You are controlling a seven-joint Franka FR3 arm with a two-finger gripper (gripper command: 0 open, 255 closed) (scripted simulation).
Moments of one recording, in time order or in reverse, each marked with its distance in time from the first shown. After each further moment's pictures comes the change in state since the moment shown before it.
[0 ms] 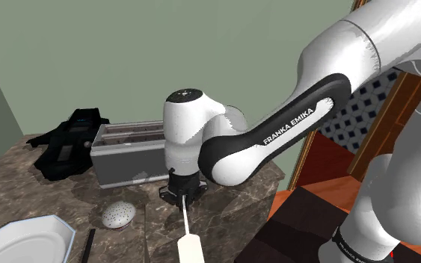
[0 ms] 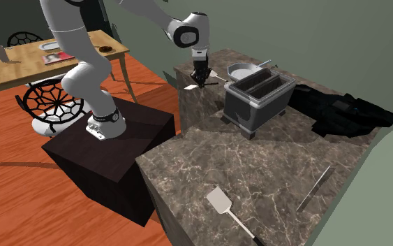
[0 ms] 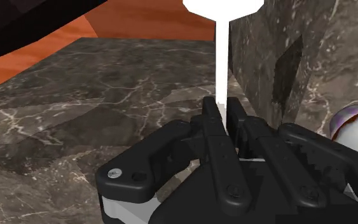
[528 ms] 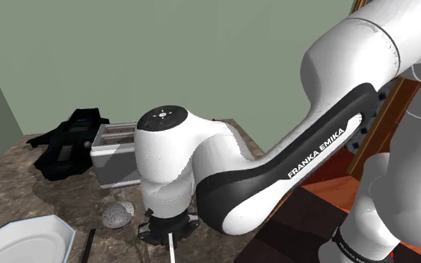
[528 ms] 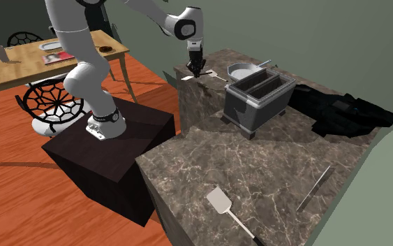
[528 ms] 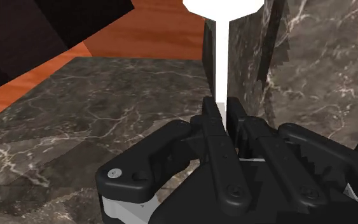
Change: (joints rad) arm 0.112 0.067 0.098 0.081 -0.051 -0.042 0.237
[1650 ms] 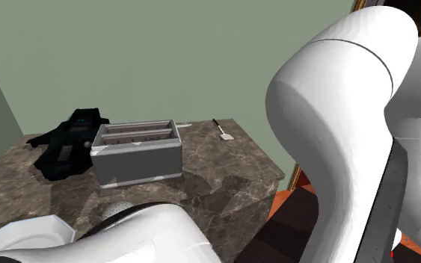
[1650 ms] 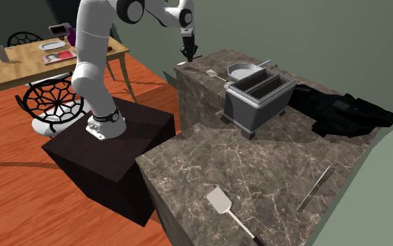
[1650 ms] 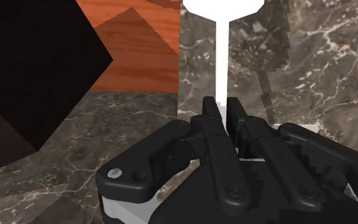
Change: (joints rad) arm 0.349 0.362 0.061 0.431 -0.234 -0.189 0.473
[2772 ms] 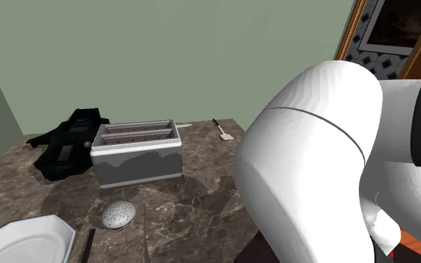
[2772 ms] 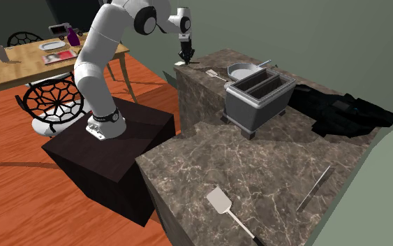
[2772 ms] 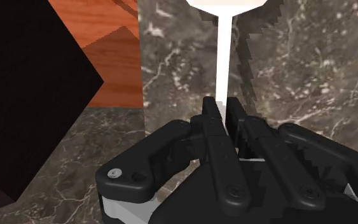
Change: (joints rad) arm 0.191 0.230 -0.050 0.202 -0.112 -0.012 0.145
